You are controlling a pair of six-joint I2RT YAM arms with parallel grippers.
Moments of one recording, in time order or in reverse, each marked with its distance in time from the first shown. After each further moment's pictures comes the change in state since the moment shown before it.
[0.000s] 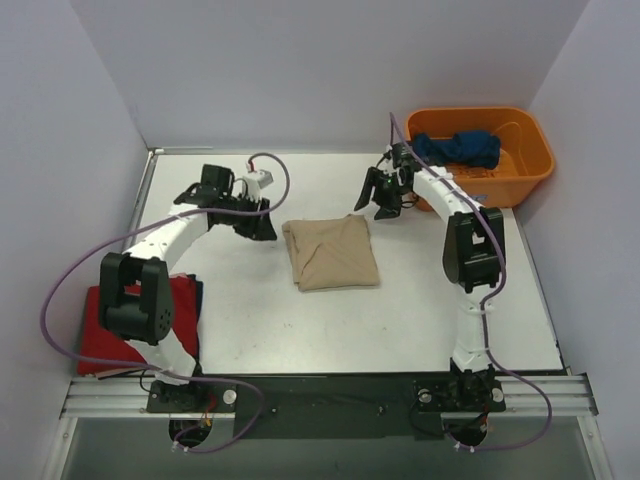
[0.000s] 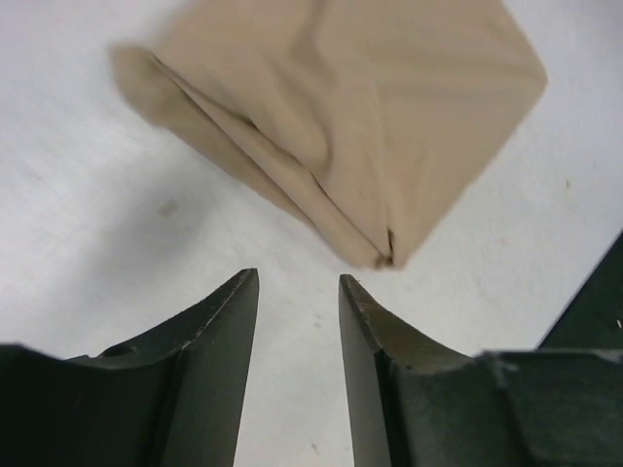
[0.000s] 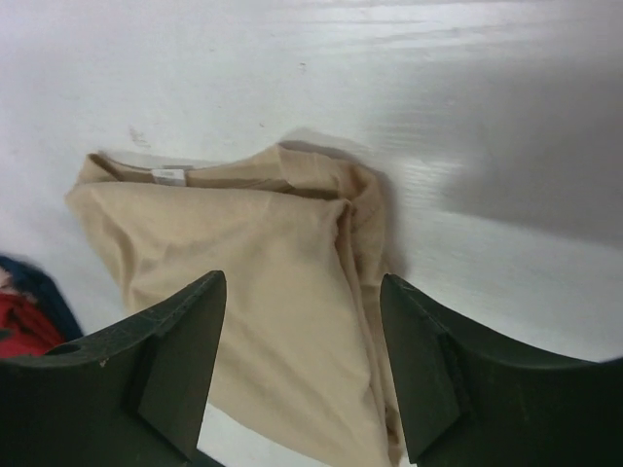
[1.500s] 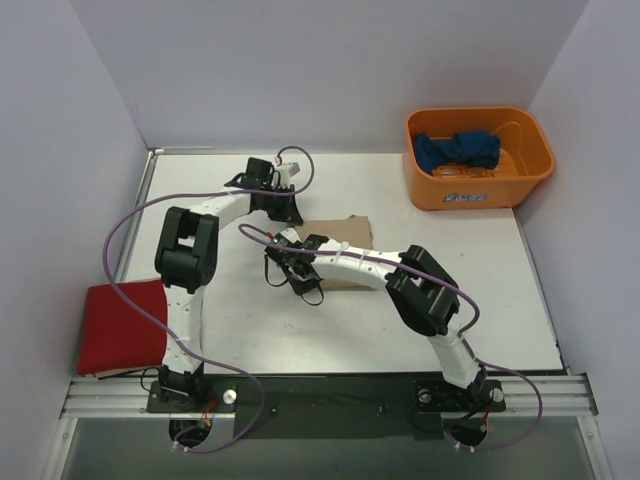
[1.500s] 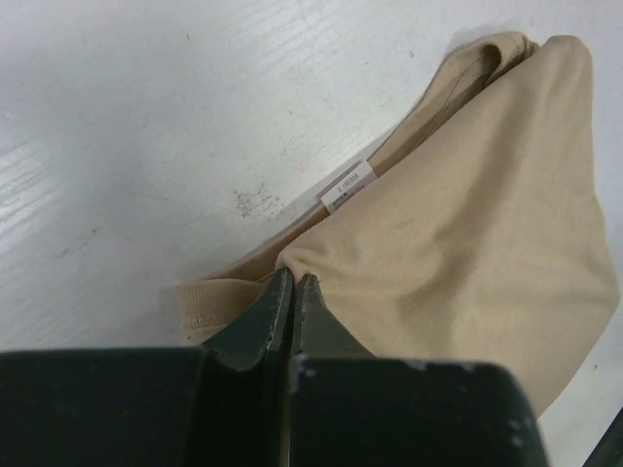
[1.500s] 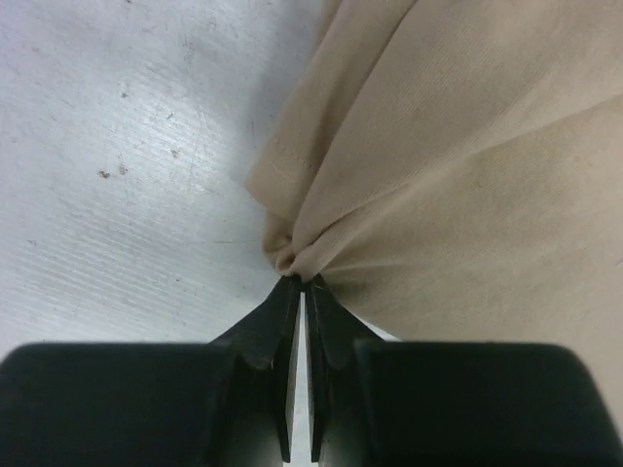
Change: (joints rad) left arm -0.063 0.541 0.423 0.251 -0.087 -0.292; right arm 0.769 -0.110 -0.256 -0.024 0.677 -0.090
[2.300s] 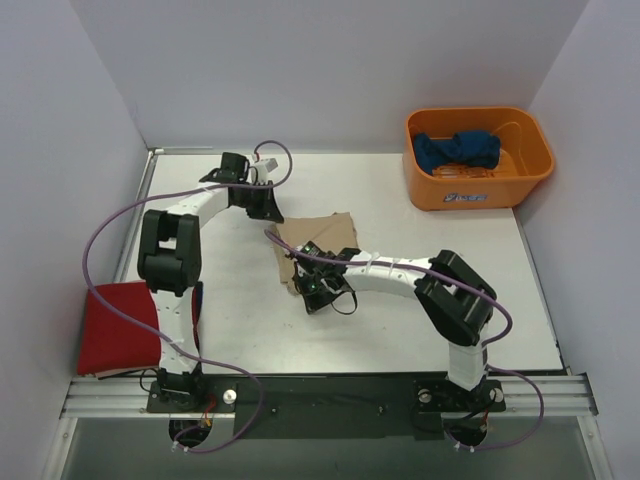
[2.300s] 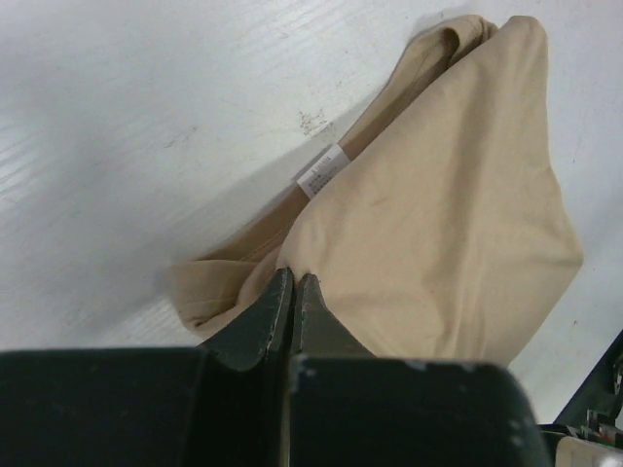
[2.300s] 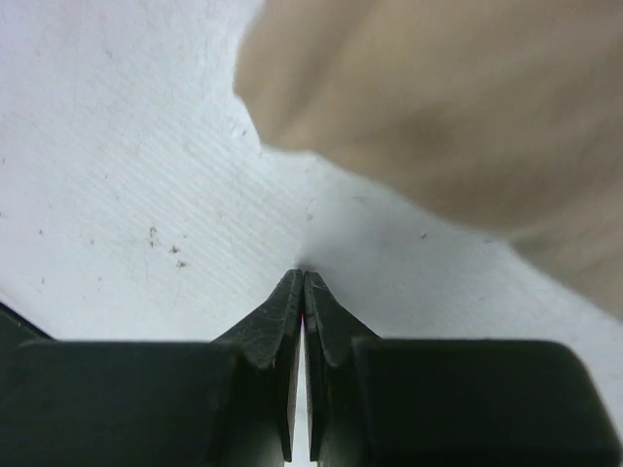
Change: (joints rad) left arm 0.104 -0.066 -0.001 -0.151 0.063 0.059; right arm -0.054 -0.223 -0.386 0.296 -0.352 -0.019
